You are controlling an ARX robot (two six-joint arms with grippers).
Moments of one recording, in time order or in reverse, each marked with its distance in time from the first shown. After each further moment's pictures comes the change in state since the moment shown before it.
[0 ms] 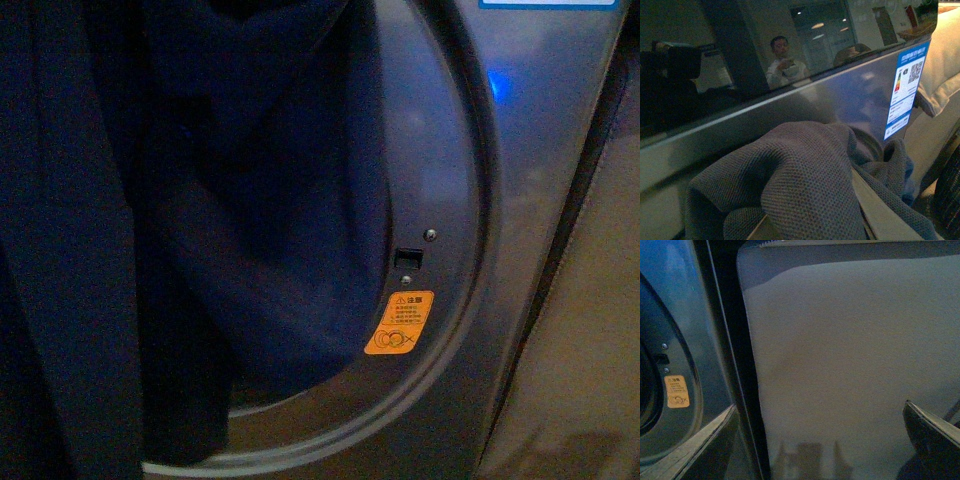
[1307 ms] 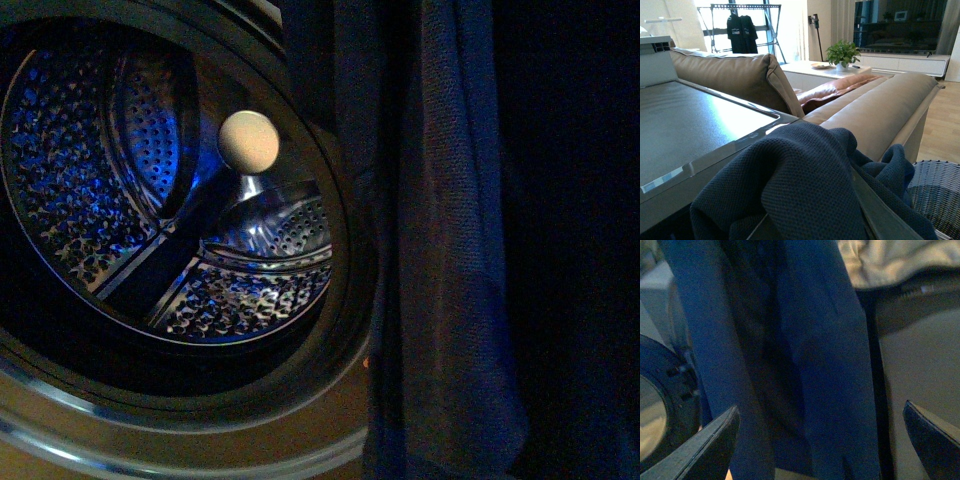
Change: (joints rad) left arm -0.370 0.363 0.652 -0.114 -0.132 -0.110; right arm -0.261 0.190 0.112 0.323 -0.756 0.394
